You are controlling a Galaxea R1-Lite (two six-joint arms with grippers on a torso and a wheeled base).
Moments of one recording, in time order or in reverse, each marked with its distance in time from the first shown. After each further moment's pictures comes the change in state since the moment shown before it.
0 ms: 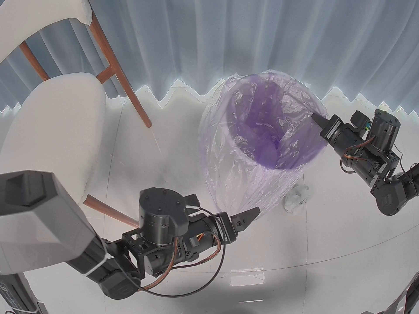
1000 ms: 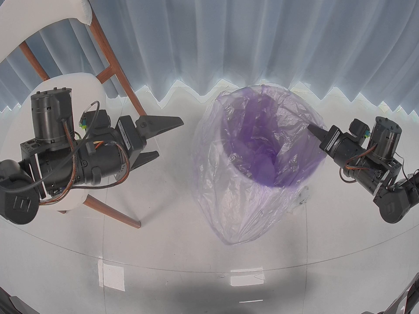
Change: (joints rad) left arm 0.354 -0.466 -0.225 0.627 -0.269 -0.053; right arm 0.015 -0.032 0.071 0.022 0.072 -0.001
